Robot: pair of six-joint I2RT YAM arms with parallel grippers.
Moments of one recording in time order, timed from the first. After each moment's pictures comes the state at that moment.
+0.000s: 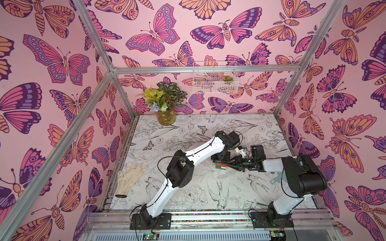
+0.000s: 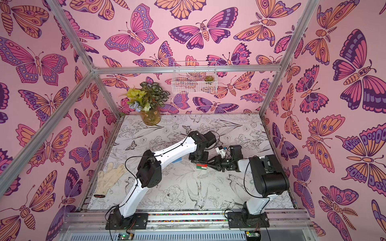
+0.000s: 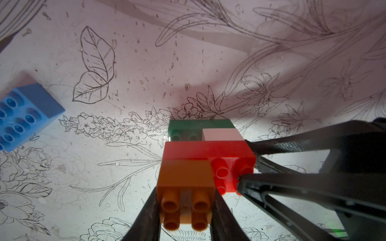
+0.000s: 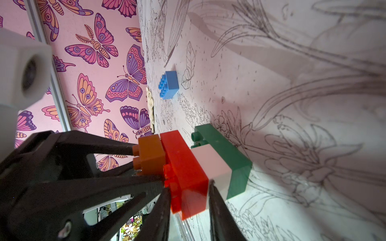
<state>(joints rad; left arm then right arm) -0.93 2.35 2.17 -1.34 0.01 -0.72 0.15 1.70 0.58 0.21 -1.05 0.68</state>
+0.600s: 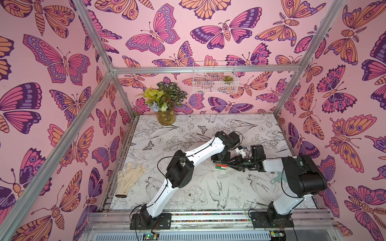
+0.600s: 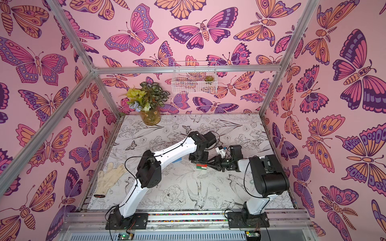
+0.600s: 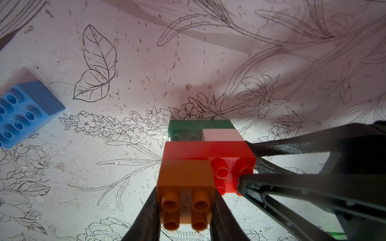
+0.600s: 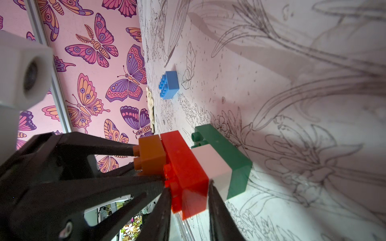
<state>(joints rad) -0.93 2.34 2.15 -1.32 0.01 -0.74 0.15 1.69 0.58 0.20 -1.05 0.68</state>
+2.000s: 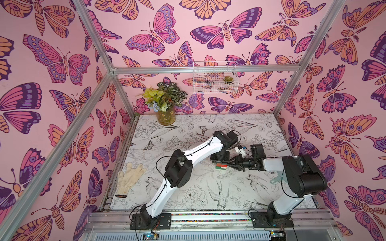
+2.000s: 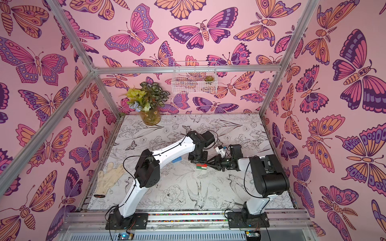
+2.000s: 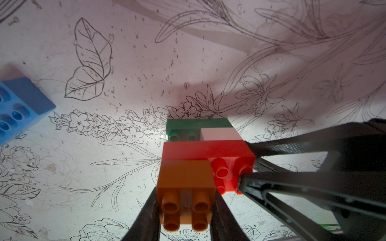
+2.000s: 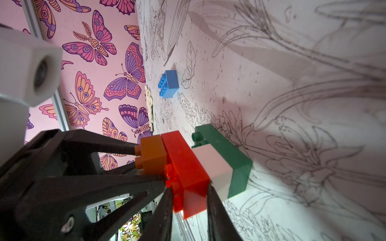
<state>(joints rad) -0.91 2.31 2.11 -1.29 0.05 -0.74 0.15 1.69 0.60 0.14 -1.05 0.64</state>
